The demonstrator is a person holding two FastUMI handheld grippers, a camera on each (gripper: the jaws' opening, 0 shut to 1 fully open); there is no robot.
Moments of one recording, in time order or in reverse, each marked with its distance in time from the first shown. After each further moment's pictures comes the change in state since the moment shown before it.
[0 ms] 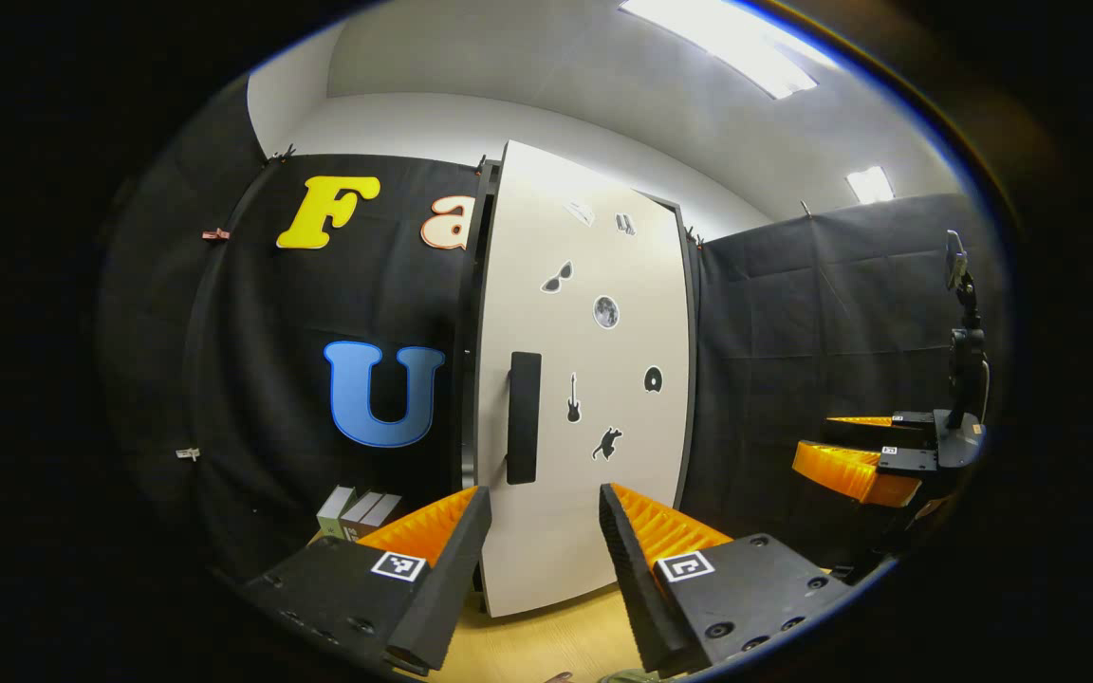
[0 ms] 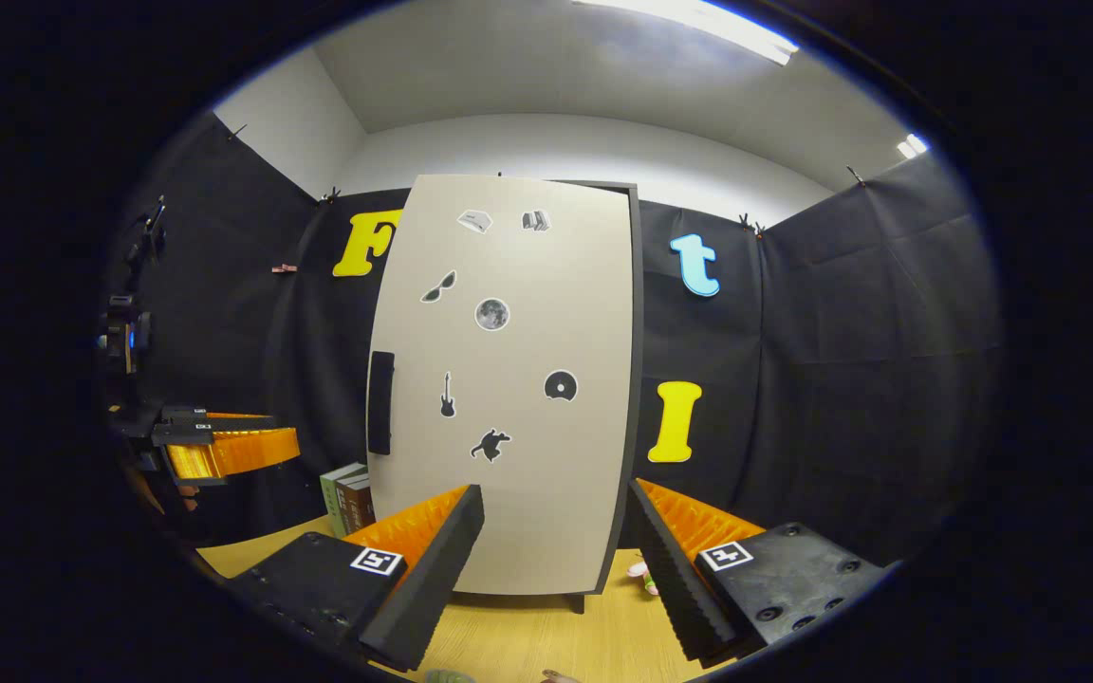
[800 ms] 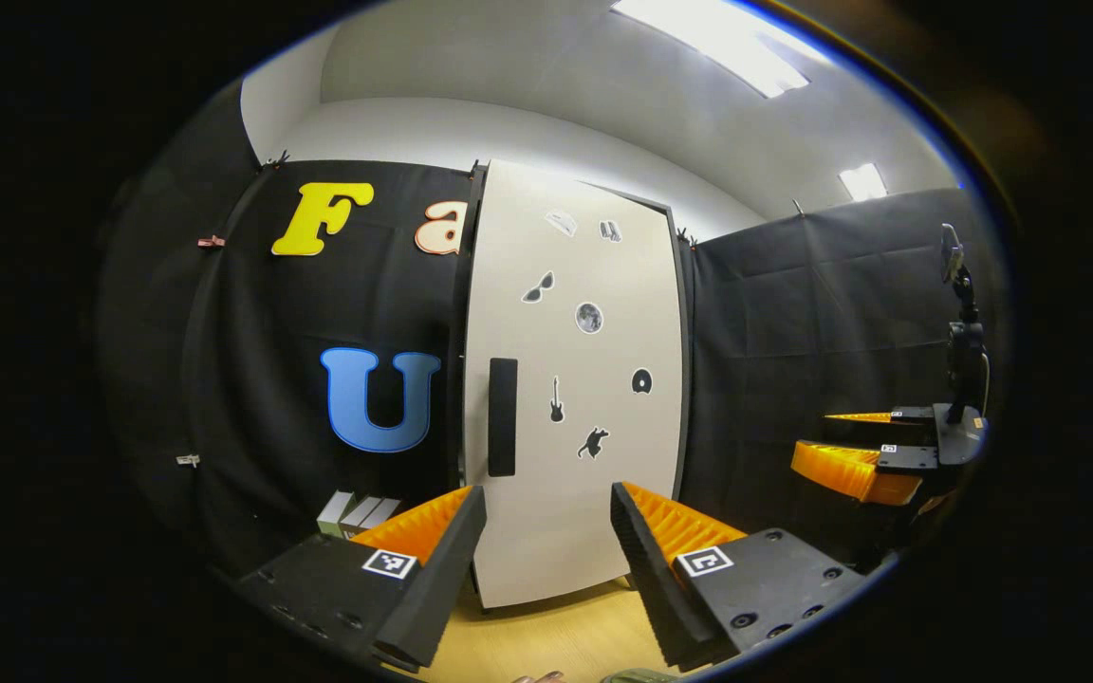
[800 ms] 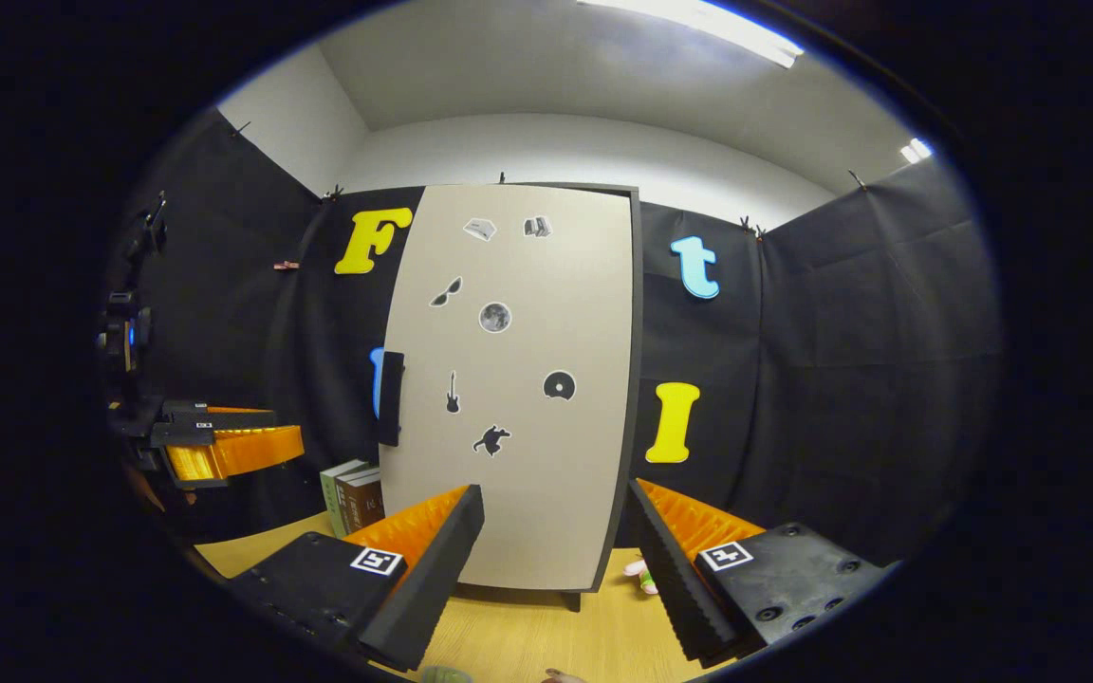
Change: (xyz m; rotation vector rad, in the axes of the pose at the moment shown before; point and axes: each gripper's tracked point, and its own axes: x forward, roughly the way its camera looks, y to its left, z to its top) left arm -0.007 -0.009 0.004 0.009 -0.019 -0.015; right arm -0.010 -0.001 0.003 -0.006 0.001 -0.003
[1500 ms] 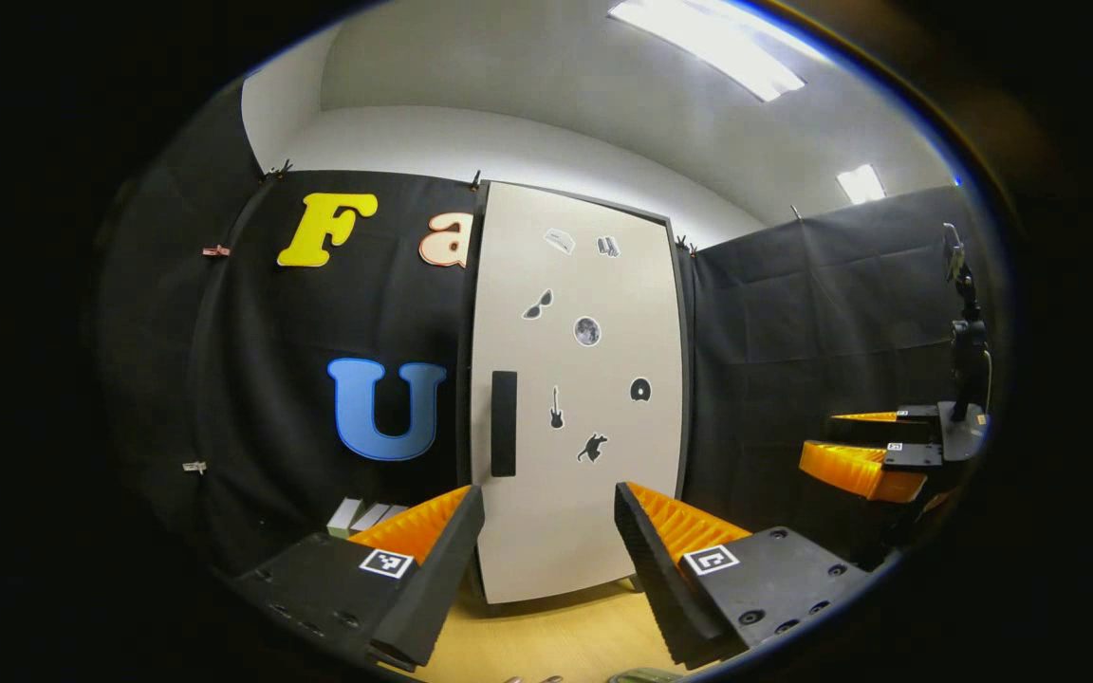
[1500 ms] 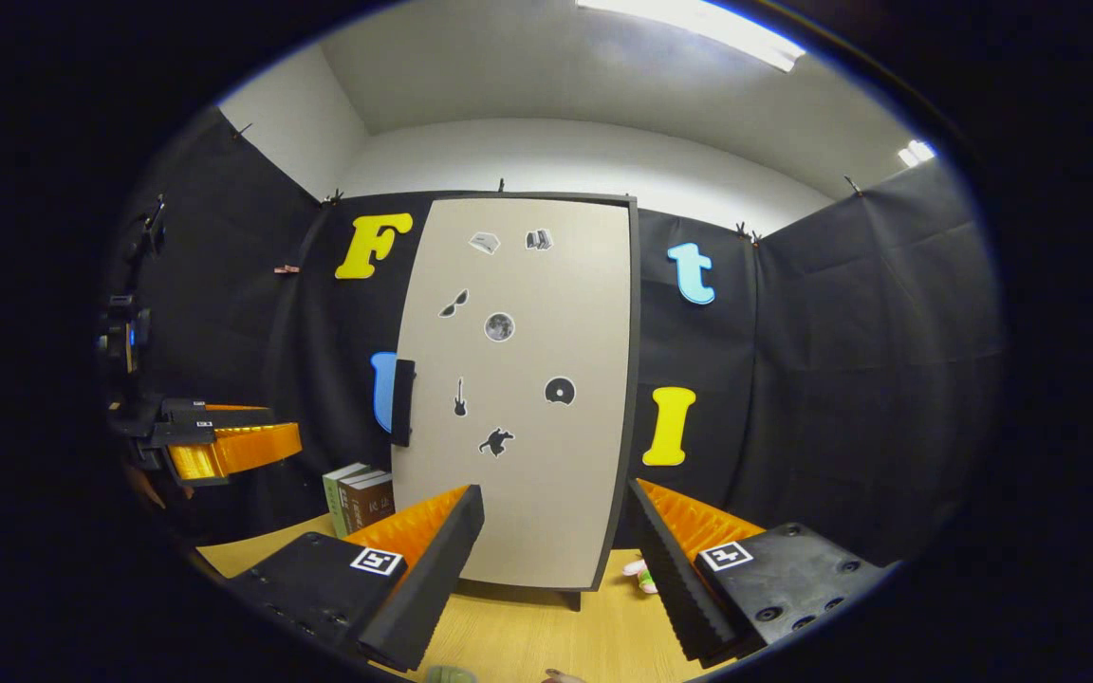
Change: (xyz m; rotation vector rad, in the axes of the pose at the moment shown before) left arm -0.016 0.011 0.006 0.025 -0.015 0.017; right arm -0.014 0.007 0.006 -0.003 -0.015 -0.010
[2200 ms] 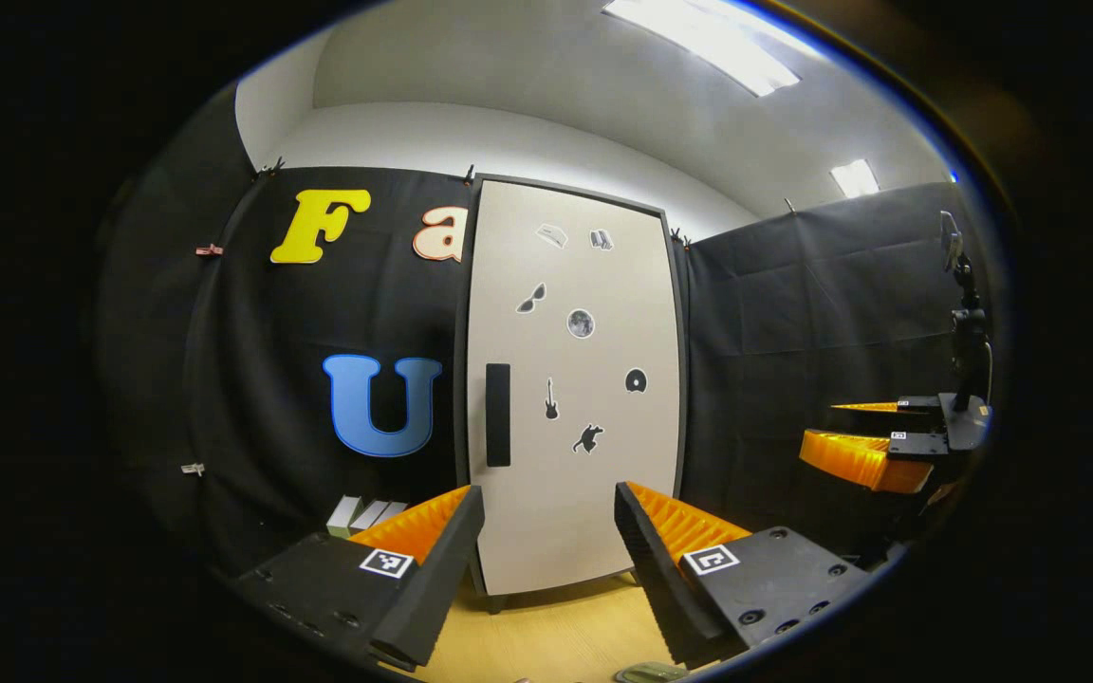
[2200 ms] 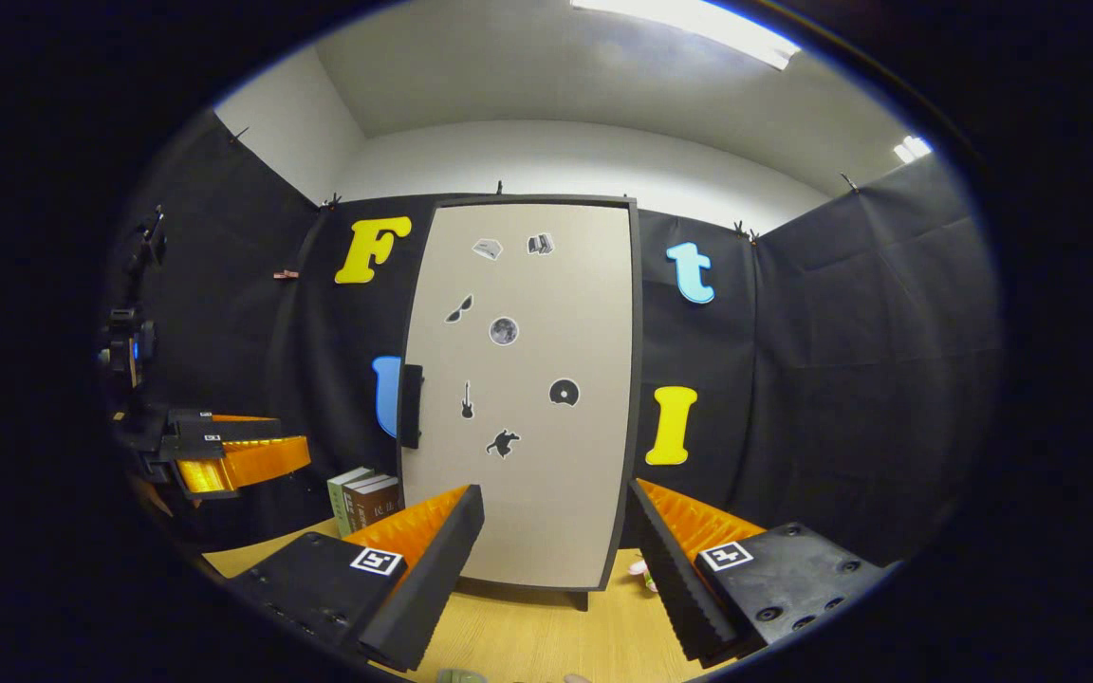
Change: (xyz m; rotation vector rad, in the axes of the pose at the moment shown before) left arm 0.002 -0.002 -0.004 0.007 0.015 -0.030; right arm -0.001 0.005 0.001 0.025 -0.004 -0.003
